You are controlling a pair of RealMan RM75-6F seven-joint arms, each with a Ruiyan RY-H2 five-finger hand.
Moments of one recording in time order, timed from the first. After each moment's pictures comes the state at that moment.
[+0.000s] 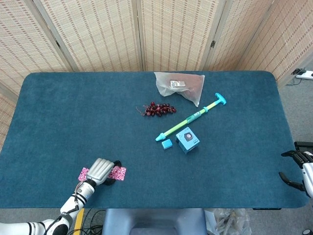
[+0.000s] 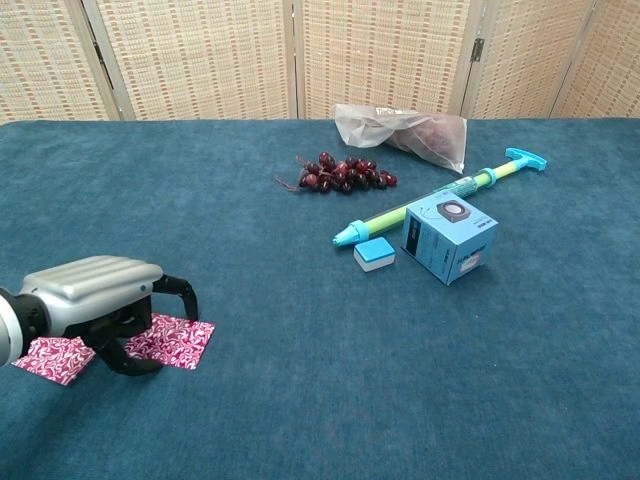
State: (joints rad) left arm -0.61 -1.55 0.01 -1.59 1.10 0.96 0.49; right arm 0.03 -1.09 0.04 -1.40 -1.53 1.51 0.31
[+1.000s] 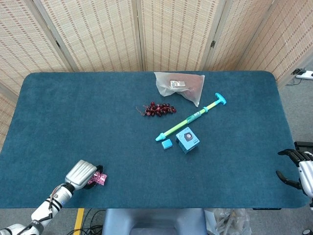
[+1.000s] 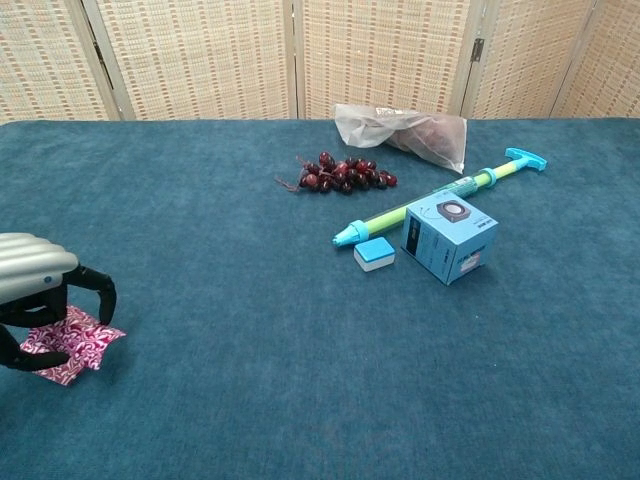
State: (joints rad) left arm -0.56 -1.29 0.12 -1.69 1.35 0.99 0.39; right arm 0.04 -1.08 0.04 -1.43 -1.54 1.50 0.28
